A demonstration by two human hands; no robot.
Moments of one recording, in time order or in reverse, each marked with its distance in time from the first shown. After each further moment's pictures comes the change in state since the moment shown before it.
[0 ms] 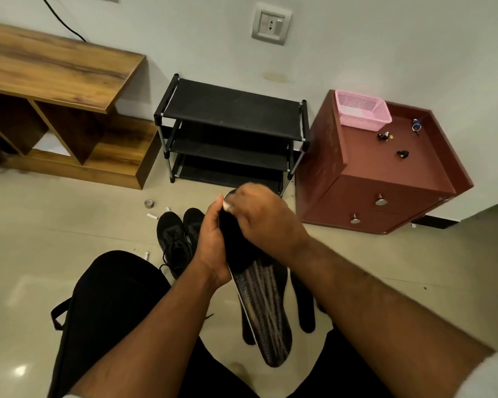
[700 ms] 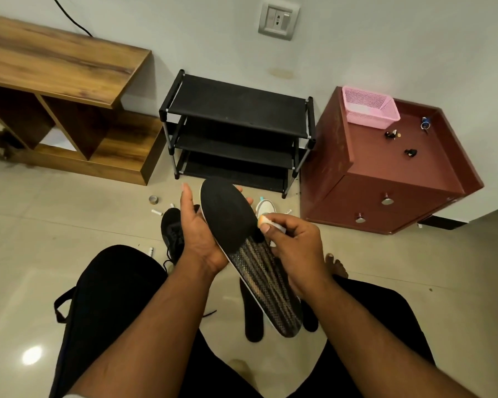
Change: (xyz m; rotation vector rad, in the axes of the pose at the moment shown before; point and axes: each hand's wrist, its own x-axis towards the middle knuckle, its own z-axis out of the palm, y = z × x) left_hand 0.006 0.019 -0.005 -0.164 0.173 0.163; right_hand -0.057 0.007 0.024 0.956 0.285 0.911
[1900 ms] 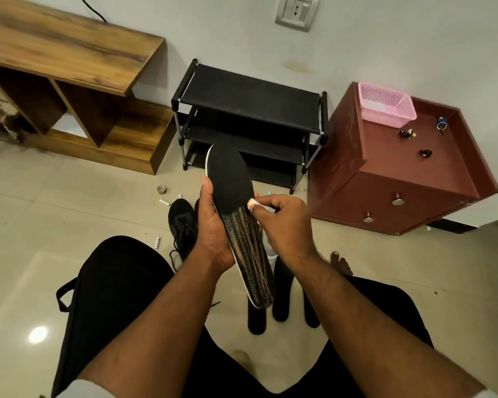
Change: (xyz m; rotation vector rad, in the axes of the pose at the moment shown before) left_hand -0.003 -0.002 -0.005 0.051 -0.104 -0.026; right_hand 0.022 -0.012 0.036 -0.408 0.054 -0.247
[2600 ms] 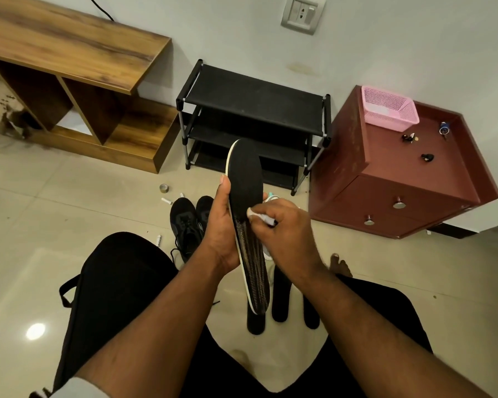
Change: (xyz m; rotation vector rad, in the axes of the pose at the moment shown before) left_hand -0.014 0.003 0.005 0.170 -0.049 -0.065; right_hand -0.020 -0.009 -0.010 -0.157 -0.081 -0.356
